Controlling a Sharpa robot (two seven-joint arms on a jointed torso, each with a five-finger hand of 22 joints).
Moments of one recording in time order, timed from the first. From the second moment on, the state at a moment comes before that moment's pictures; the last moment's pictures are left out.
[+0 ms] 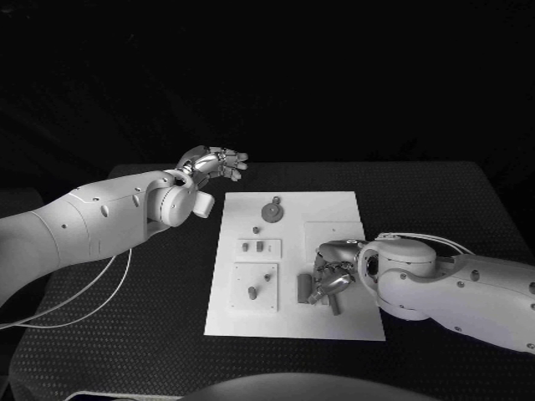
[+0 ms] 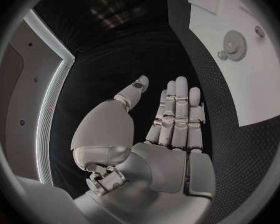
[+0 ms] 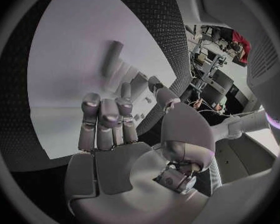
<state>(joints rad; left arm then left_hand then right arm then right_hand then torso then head) 1.19 -0.67 -0.08 1.06 -0.11 -0.16 0.29 1.01 -0.09 0.49 -0.24 0.06 0.81 0.18 0.37 0.48 1.17 0.11 0.15 0.22 1.02 0.03 0.76 0.45 0.02 0.68 -0.07 0.80 1.13 1.18 -0.71 -0.24 1.63 -1.43 0.01 -0.42 0.80 -0.25 0.60 -0.27 0.05 1.11 0.05 0.34 0.55 1.22 -0.06 1.21 1.02 1.27 -0.15 1.28 1.04 0.23 1.05 -0.07 1.17 1.23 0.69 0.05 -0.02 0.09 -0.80</state>
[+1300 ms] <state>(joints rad) 1.19 -0.67 -0.08 1.06 -0.11 -0.16 0.28 1.01 -0.09 0.49 -0.24 0.06 0.81 0.18 0.37 0.48 1.17 0.11 0.15 0.22 1.02 0.03 0.75 0.45 0.02 0.68 -0.07 0.80 1.13 1.18 -0.78 -0.23 1.66 -1.48 -0.03 -0.40 0.73 -0.27 0.56 -0.22 0.05 1.14 0.04 0.34 0.55 1.28 -0.06 1.20 1.08 1.28 -0.15 1.27 1.04 0.23 1.07 -0.08 1.17 1.21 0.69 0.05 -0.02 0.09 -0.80</state>
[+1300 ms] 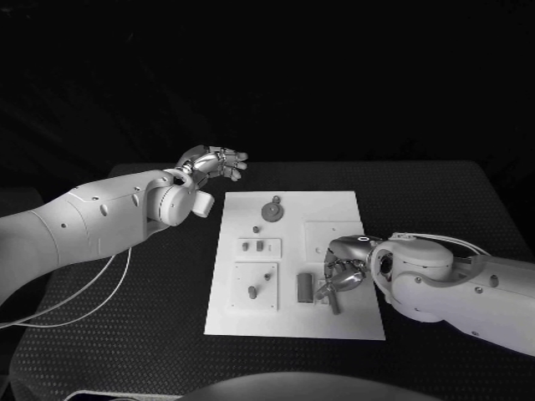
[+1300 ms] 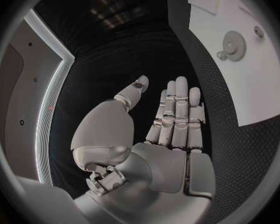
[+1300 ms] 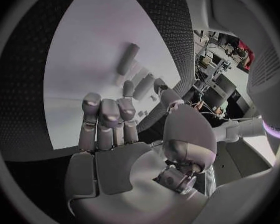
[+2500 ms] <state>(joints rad) 1.19 -0.67 -0.08 1.06 -0.11 -0.15 0.28 1.01 -0.09 0.49 -0.24 0.06 0.81 0.18 0.37 0.48 1.17 0.11 0.15 0.22 1.02 0.03 0.75 0.46 0.02 0.68 -0.07 0.80 1.13 1.17 -0.76 -0.23 1.62 -1.35 0.11 -0.51 0.82 -0.16 0.62 -0.28 0.05 1.15 0.04 0.34 0.55 1.32 -0.07 1.24 1.16 1.29 -0.15 1.26 1.05 0.23 1.06 -0.07 1.17 1.21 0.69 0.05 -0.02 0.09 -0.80</state>
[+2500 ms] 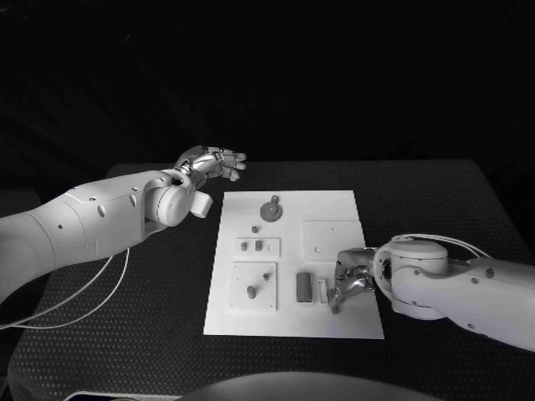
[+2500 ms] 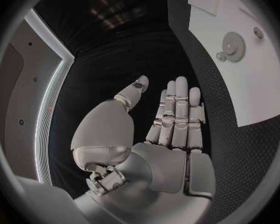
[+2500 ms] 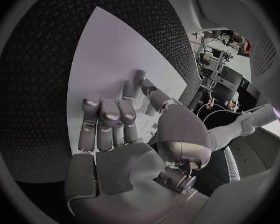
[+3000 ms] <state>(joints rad) 1.19 -0.68 -0.08 1.06 -0.11 -0.15 0.28 1.01 -0.09 0.49 -0.24 0.06 0.81 0.18 0.37 0.47 1.17 0.11 0.15 0.22 1.02 0.03 0.75 0.46 0.02 0.68 -0.07 0.80 1.13 1.16 -0.74 -0.24 1.60 -1.40 0.11 -0.52 0.81 -0.16 0.62 -0.28 0.05 1.16 0.03 0.34 0.55 1.32 -0.07 1.24 1.17 1.29 -0.15 1.26 1.05 0.23 1.06 -0.07 1.17 1.21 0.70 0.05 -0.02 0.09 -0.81</state>
